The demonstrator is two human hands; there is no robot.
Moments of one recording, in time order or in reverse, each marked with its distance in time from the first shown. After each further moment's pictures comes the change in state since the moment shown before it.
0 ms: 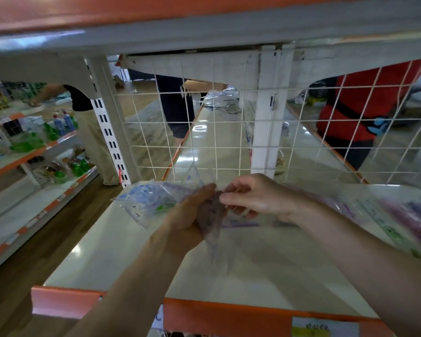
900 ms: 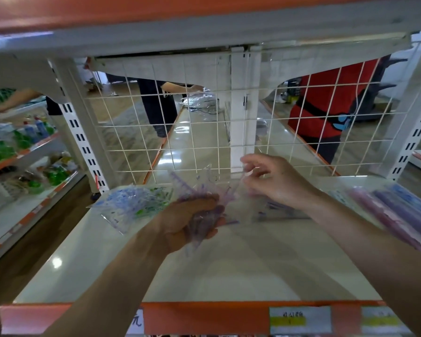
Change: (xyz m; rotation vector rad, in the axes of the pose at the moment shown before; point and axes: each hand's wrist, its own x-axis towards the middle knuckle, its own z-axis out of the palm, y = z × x) left_hand 0.003 -0.008 0.008 0.300 -0.056 -0.131; right_hand -0.024 0.027 -0.050 -0.169 0.398 -0.181
